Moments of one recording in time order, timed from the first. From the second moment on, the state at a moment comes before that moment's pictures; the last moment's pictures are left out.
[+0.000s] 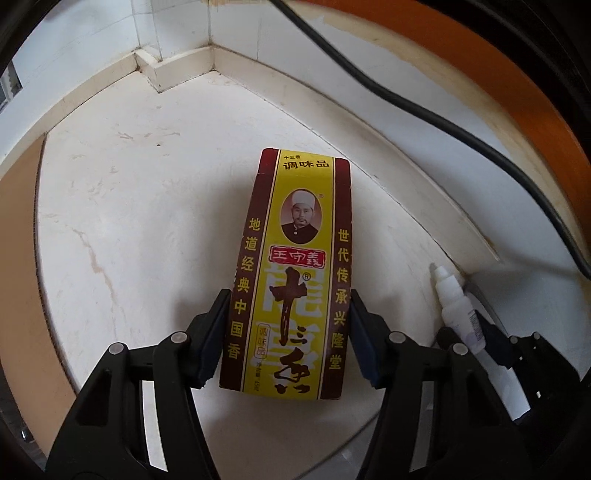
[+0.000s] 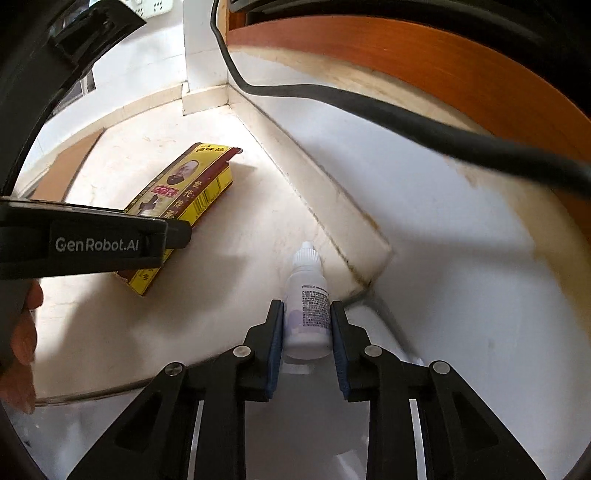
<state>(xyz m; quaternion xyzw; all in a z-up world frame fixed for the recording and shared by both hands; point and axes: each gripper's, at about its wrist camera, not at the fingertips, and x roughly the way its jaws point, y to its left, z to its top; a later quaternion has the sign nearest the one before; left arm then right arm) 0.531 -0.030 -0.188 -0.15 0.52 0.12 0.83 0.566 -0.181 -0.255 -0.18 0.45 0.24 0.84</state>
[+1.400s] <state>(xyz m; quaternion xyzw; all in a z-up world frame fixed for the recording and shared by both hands) 0.095 -0.057 -0.051 -0.02 0.46 -0.14 0.88 0.064 -0.176 -0.089 0.05 0.42 0.11 0.90</state>
